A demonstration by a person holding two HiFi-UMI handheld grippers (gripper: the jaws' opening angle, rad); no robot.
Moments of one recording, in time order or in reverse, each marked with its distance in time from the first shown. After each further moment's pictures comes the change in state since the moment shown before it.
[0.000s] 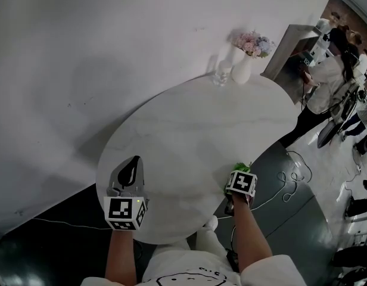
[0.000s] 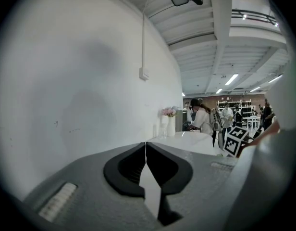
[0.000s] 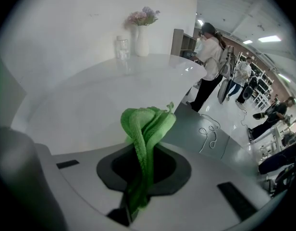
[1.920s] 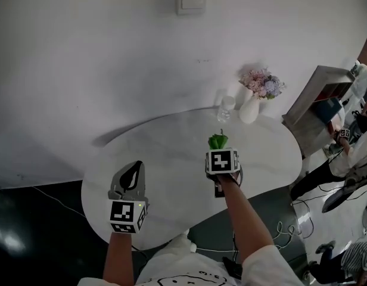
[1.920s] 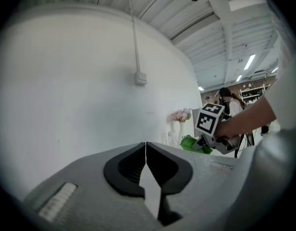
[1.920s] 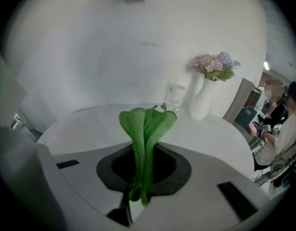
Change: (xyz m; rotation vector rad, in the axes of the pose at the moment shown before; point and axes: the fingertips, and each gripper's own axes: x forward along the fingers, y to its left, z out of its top) left arm 0.066 -0.105 0.072 0.067 -0.020 0.288; right arm -0.033 0.087 0.260 -0.592 -0.263 0.399
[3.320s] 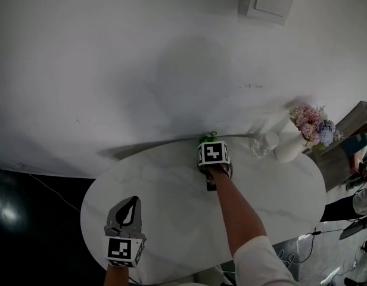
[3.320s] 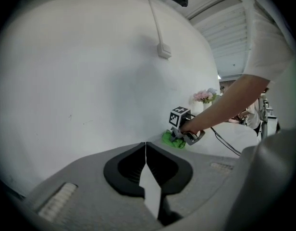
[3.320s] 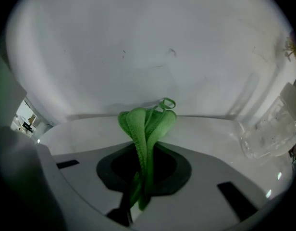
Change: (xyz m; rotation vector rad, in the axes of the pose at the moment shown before) left arm 0.062 0.096 -0.092 -0.076 0.197 0.141; right arm 0.251 0.110 0.108 -0.080 0.162 0.206
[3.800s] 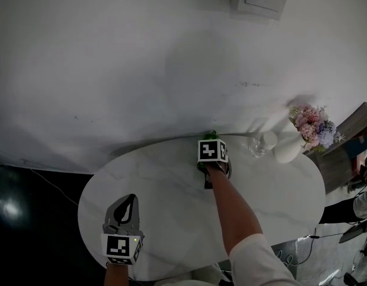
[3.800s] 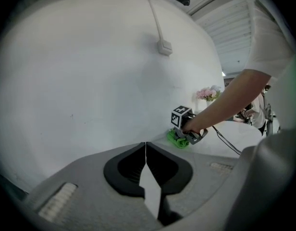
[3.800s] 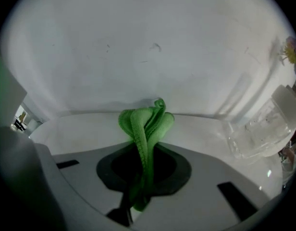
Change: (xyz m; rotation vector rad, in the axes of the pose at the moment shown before) left arm 0.005 -0.011 -0.001 -0.003 0.022 0.057; right arm 0.002 -0.025 -0.005 -0.009 0.038 -0.101
